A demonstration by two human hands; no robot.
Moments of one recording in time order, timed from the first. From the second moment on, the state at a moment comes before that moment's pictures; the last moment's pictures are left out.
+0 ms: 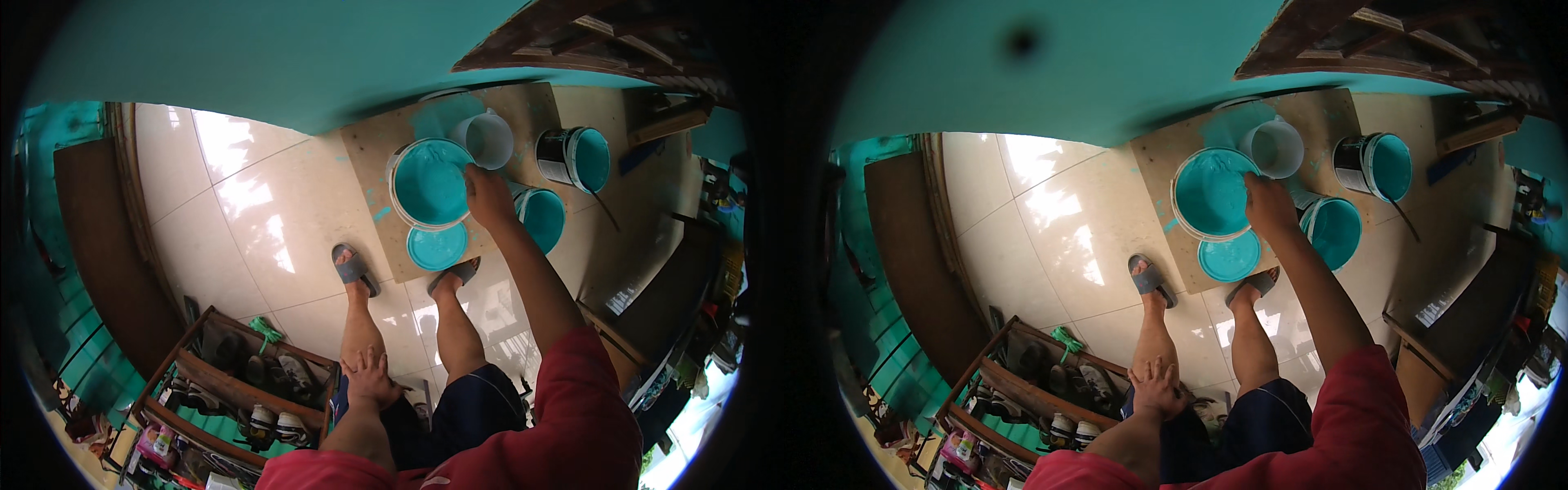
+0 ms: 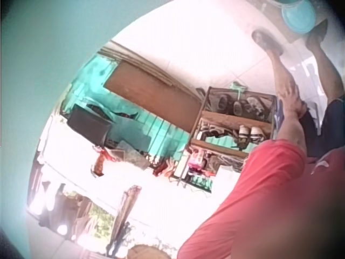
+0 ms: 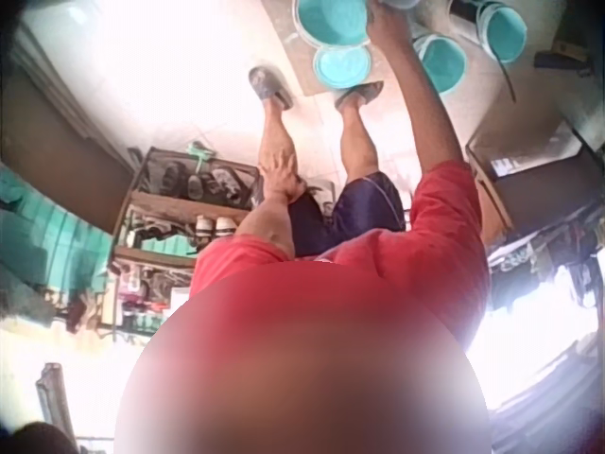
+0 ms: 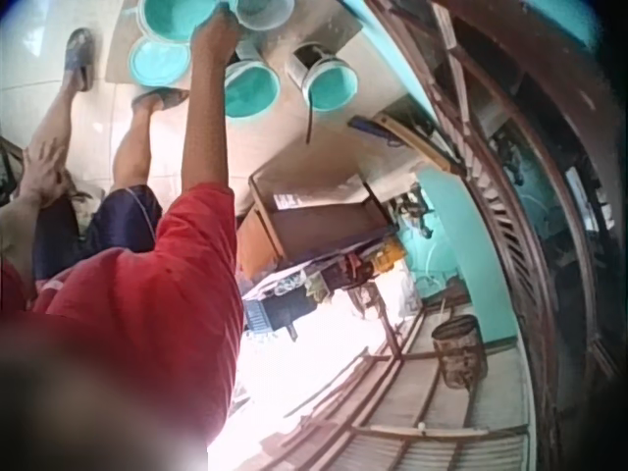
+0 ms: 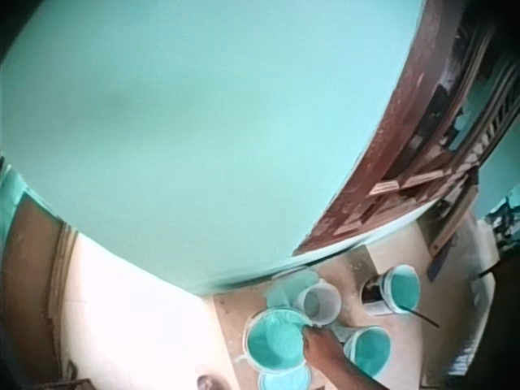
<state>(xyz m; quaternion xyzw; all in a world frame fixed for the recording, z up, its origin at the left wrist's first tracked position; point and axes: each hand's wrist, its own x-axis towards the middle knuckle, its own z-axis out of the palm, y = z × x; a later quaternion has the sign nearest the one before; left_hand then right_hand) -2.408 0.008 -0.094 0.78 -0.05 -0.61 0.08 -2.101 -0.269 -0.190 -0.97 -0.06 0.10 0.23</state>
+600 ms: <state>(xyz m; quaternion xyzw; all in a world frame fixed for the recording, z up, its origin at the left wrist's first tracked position) -2.411 0.000 -0.096 0.78 -0.08 -0.61 0.05 -2.103 -0.249 -0.205 -0.95 -0.01 0.01 0.32</state>
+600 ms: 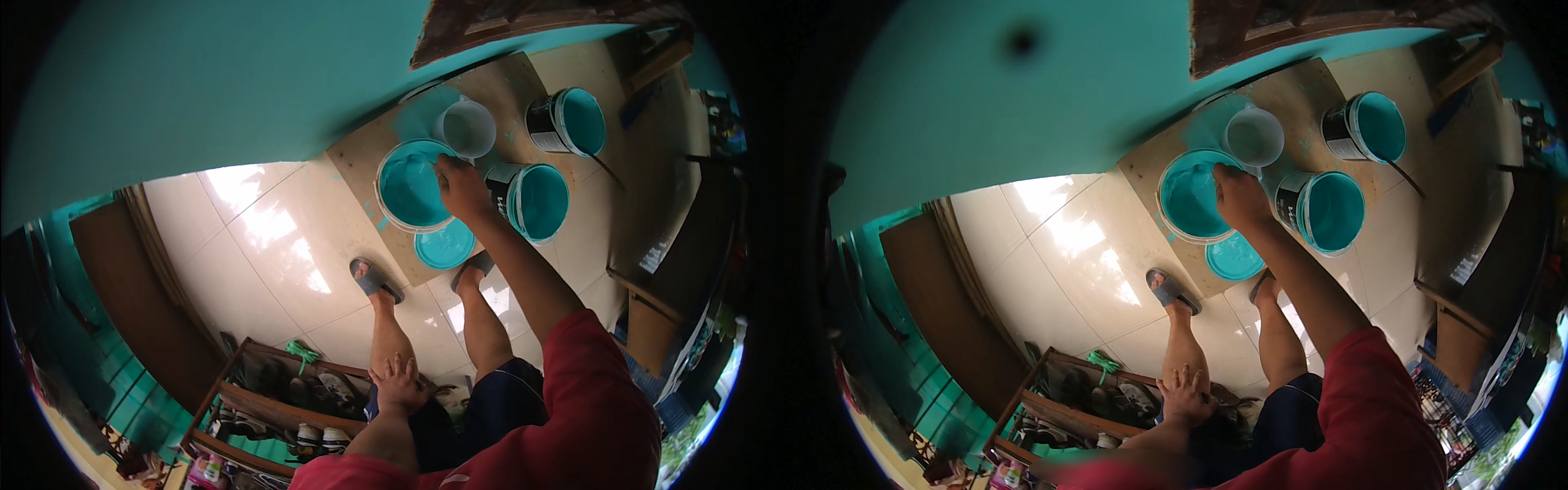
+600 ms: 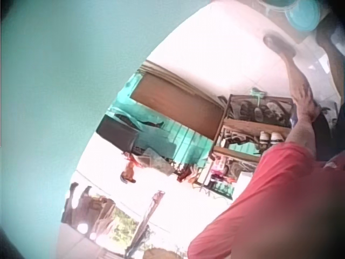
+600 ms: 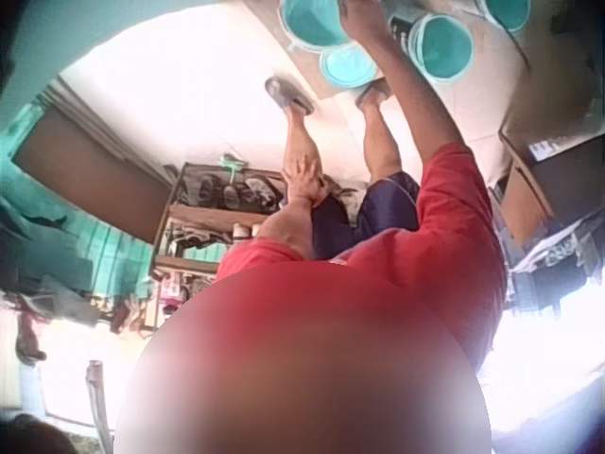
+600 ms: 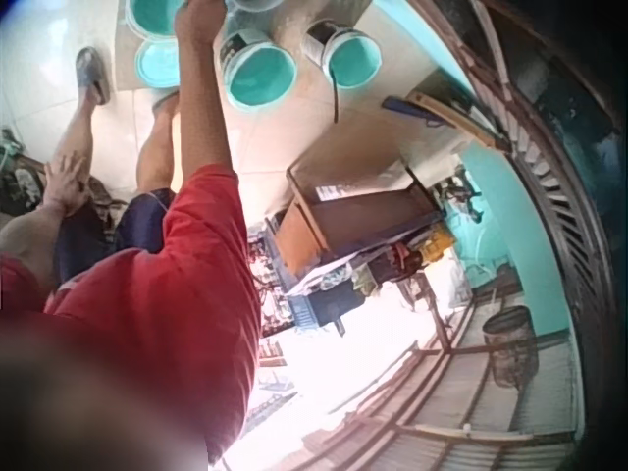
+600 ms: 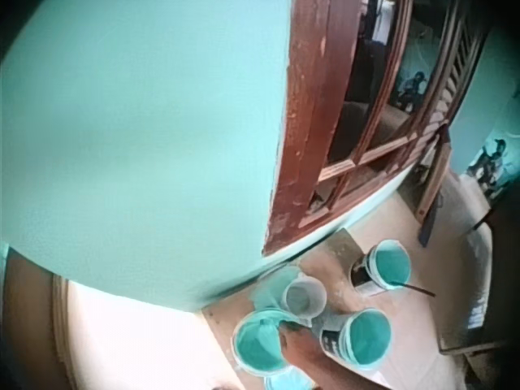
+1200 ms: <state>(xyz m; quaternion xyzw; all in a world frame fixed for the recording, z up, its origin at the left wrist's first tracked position) -2.417 -0.004 -0.099 0.77 -0.10 -0.62 0.02 -2.106 -0.238 -0.220 -0.90 0.06 -0.02 0.44</state>
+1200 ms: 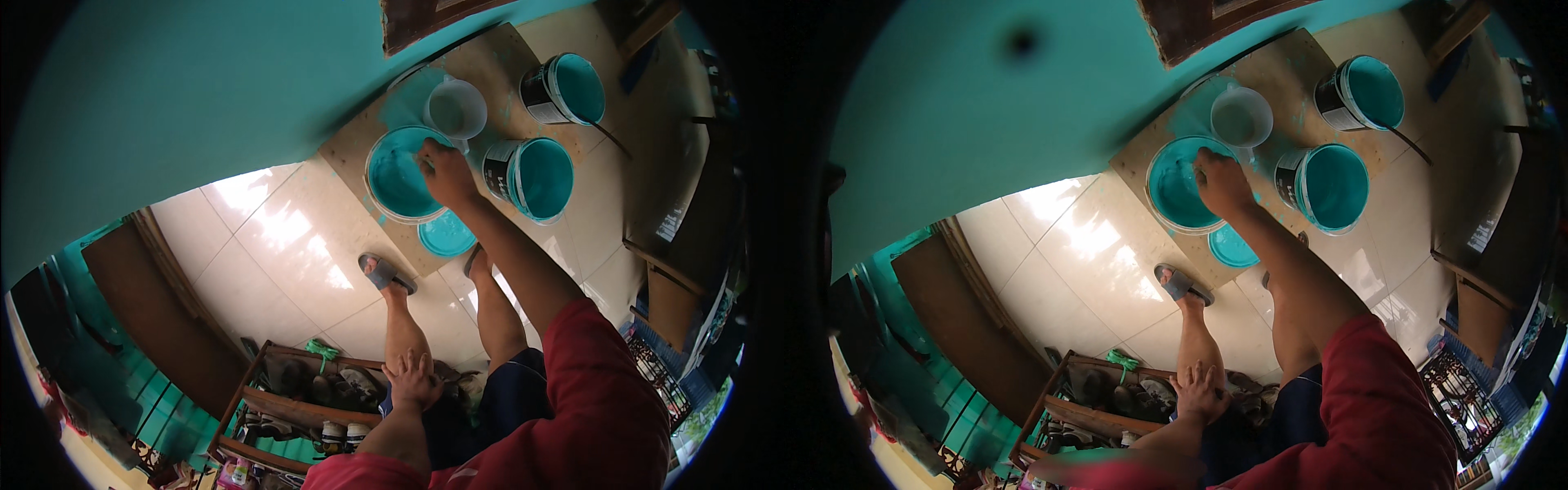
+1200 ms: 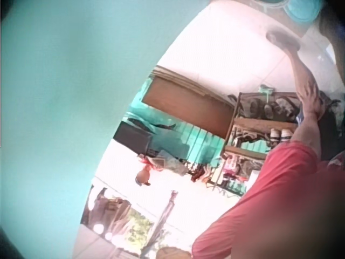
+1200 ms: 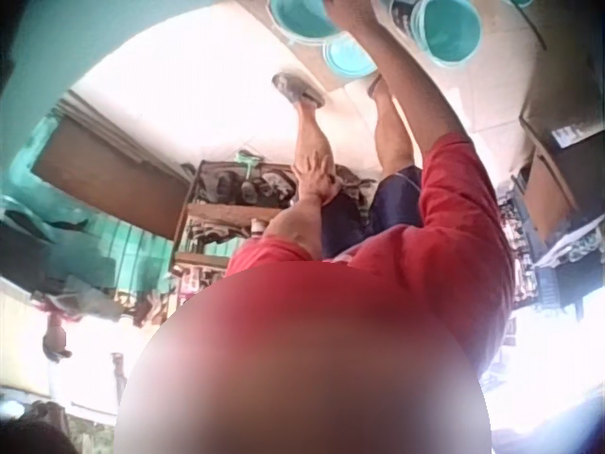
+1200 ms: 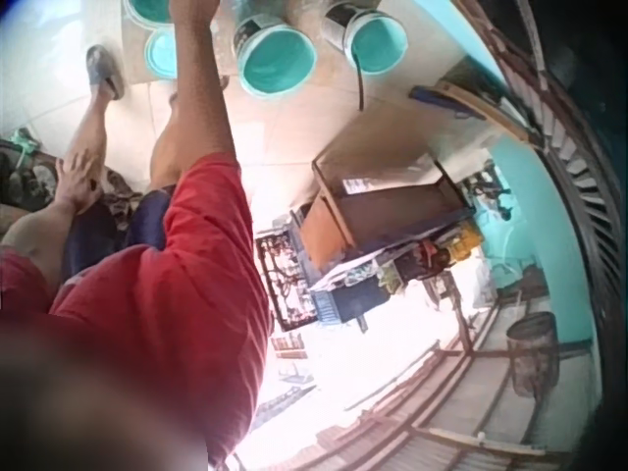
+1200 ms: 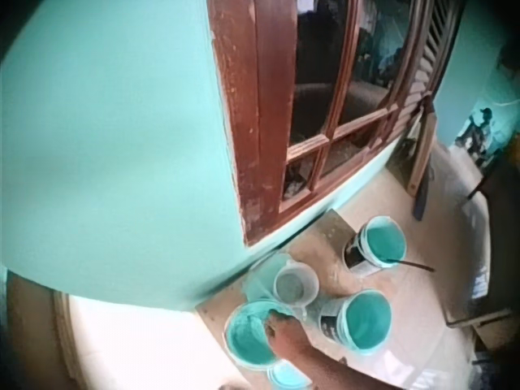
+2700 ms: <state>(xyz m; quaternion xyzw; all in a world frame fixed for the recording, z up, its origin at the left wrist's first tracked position) -2.389 -0.043 -0.111 0.74 -0.26 -0.61 -0.14 -2.218 -0.250 -0.168 -0.81 0.27 0.12 0.50</state>
